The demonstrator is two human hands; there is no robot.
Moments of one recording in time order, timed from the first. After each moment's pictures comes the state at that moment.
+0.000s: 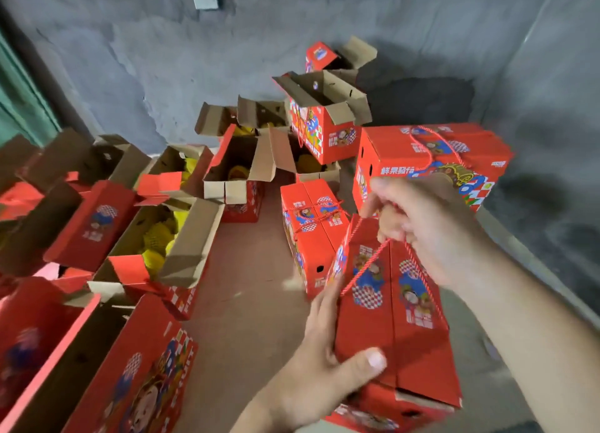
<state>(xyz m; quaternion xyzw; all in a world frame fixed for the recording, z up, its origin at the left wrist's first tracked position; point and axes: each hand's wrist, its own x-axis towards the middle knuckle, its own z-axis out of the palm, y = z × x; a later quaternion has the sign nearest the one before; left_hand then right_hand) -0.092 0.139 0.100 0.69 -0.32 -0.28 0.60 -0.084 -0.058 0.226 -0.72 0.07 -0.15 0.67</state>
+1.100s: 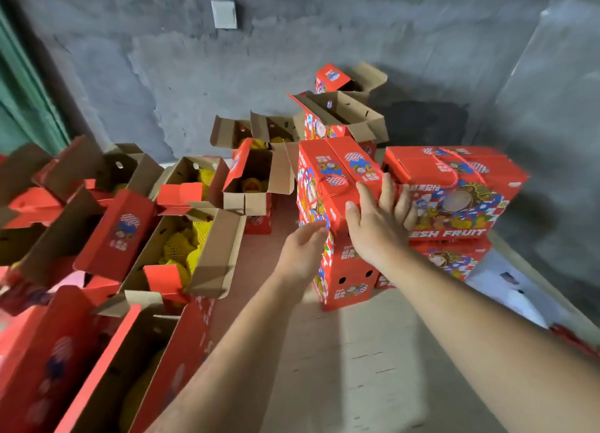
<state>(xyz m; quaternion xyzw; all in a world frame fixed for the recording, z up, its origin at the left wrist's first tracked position) 0.062 0.145 0.125 0.71 -0.13 -0.22 0.66 0.035 -0.011 0.137 -0.94 0.28 -0.15 0.12</state>
